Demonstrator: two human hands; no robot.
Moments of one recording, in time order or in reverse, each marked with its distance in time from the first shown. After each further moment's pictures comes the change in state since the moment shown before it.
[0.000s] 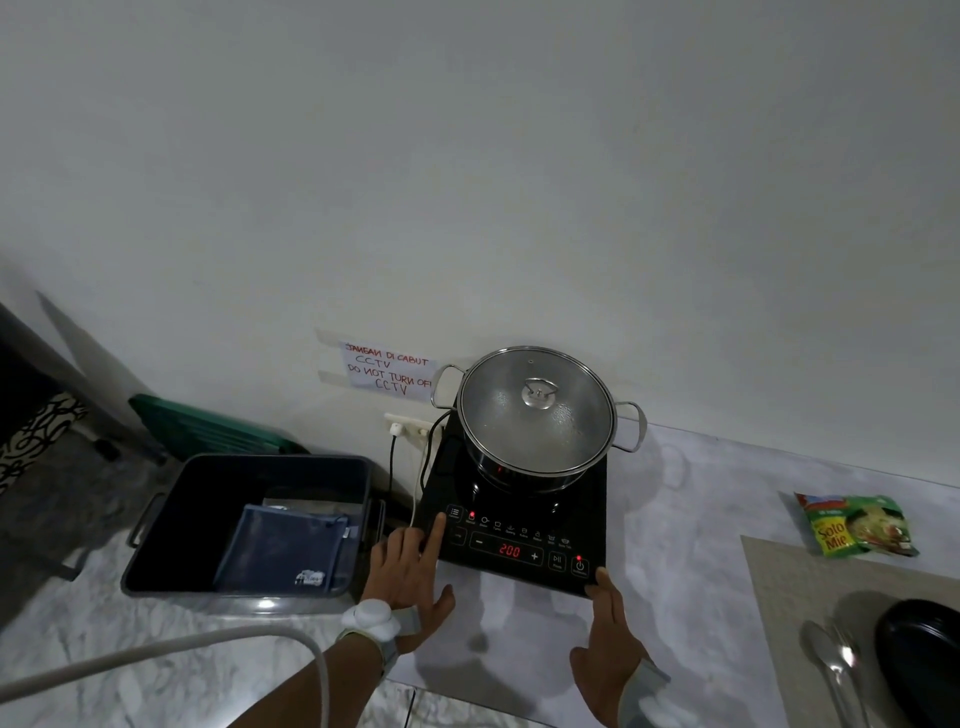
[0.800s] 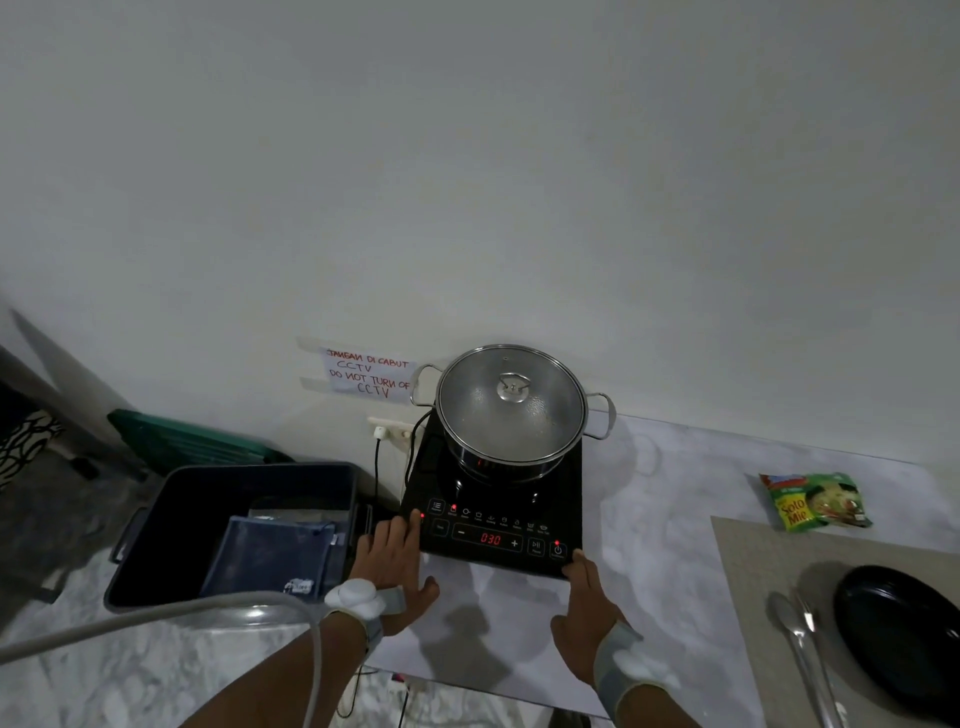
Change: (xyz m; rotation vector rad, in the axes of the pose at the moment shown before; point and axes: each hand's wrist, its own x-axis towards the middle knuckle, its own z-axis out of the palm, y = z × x) left_hand 0.005 -0.004 0.001 0.001 -0.121 -0.006; right_hand 0.011 0.014 -0.001 -0.019 -0.032 0.003
